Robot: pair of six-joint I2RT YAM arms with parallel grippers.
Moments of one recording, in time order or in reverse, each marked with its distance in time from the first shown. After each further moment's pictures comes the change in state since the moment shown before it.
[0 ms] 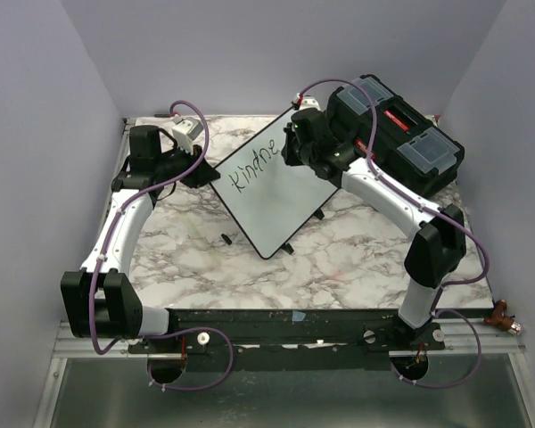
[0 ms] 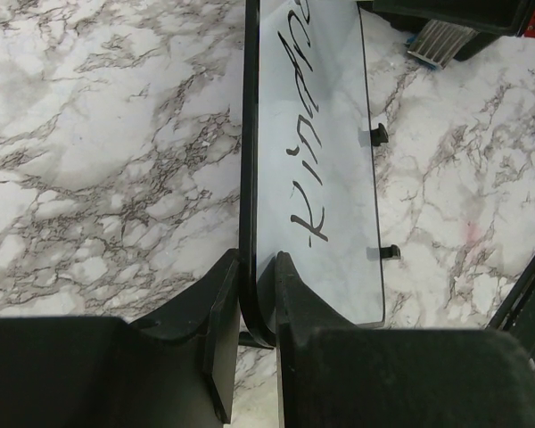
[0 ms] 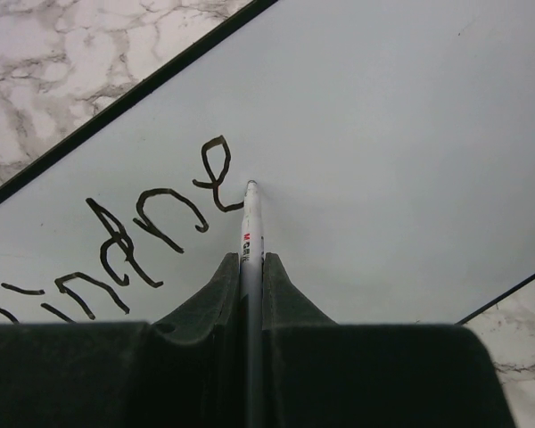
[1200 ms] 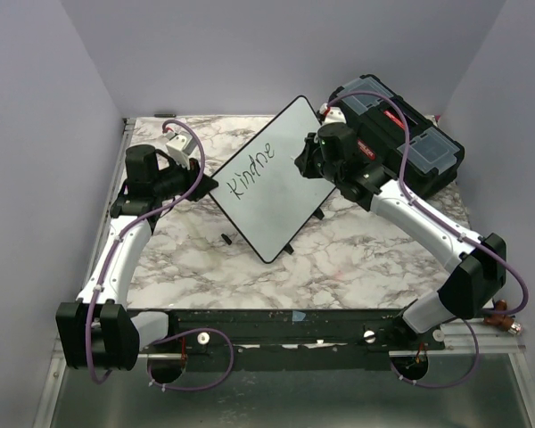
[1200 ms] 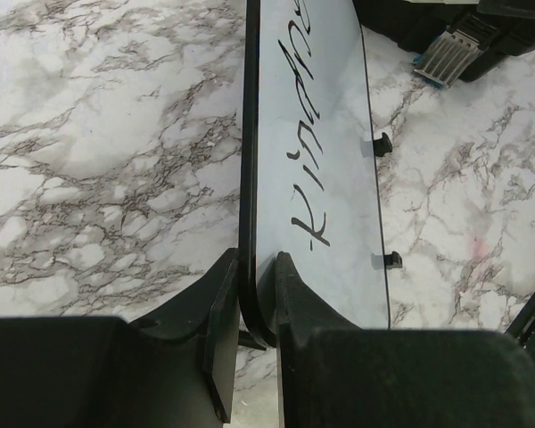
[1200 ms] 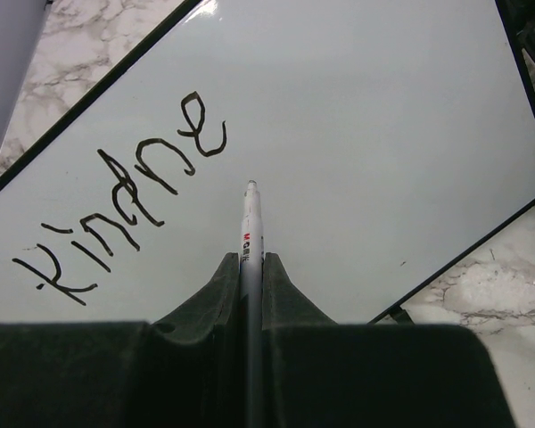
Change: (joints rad) left arm -0.004 -0.178 -0.212 0.159 -0.068 -0.080; right arm -0.005 -0.280 -0.263 0.067 -0.023 0.060
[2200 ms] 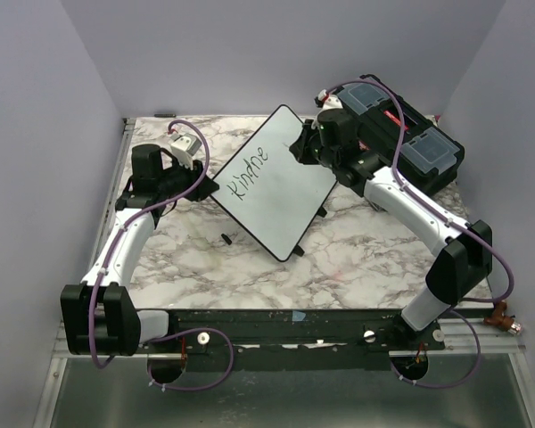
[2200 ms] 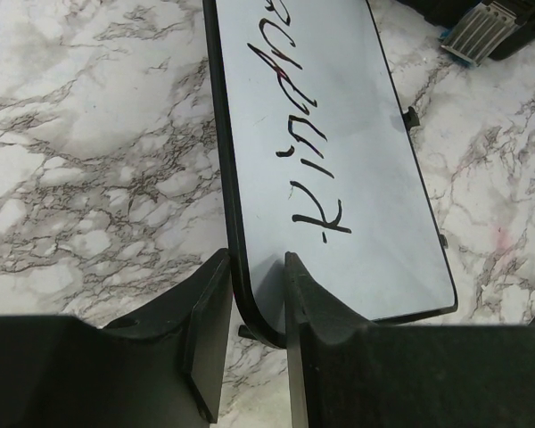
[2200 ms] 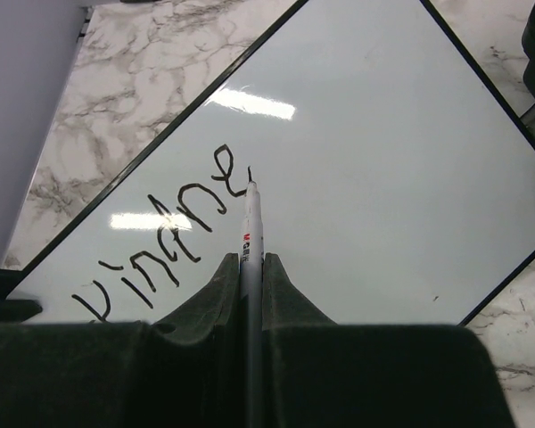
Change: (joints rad) left arm 0.001 0.079 -0.001 0.005 -0.004 0.033; right arm -0.054 0.106 0.107 0.046 -0.087 0.011
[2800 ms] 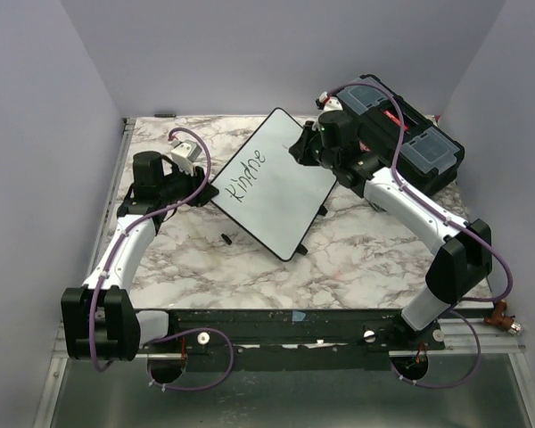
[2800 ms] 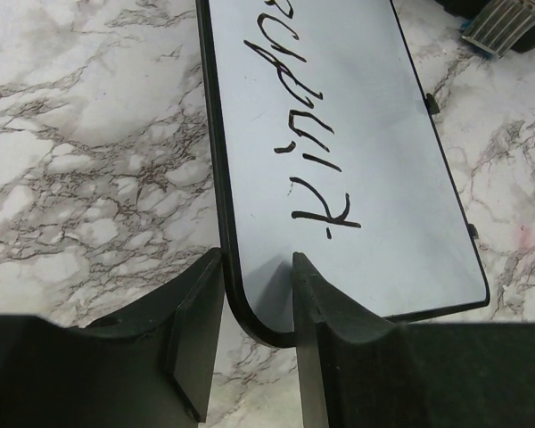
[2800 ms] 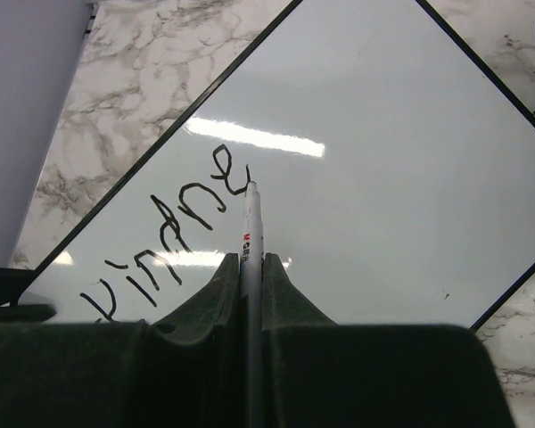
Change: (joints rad) left arm 0.000 -0.019 -0.067 0.051 -0.027 0.010; right arm -0.013 0.005 -0.025 0.030 -0.034 0.018
